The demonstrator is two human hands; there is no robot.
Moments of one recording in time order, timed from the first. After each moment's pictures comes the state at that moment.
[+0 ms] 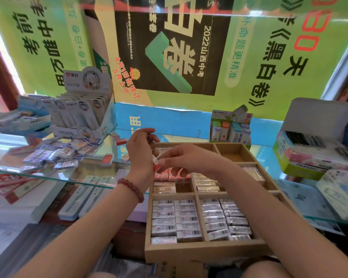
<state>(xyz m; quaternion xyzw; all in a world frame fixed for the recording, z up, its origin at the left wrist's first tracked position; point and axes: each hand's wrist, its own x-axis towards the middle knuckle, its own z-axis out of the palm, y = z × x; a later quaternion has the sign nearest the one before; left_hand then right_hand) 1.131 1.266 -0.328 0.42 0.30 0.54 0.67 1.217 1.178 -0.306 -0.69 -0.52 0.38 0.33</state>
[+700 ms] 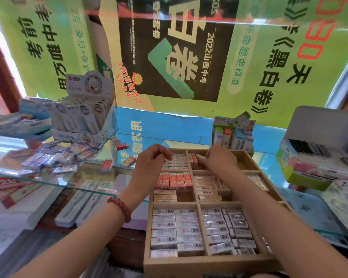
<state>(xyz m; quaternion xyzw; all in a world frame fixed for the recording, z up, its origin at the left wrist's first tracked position) 1.121 1.271 -0.353 0.73 0.24 0.44 0.47 1.297 1.203 -0.350 -0.93 -0.36 -0.03 0.11</state>
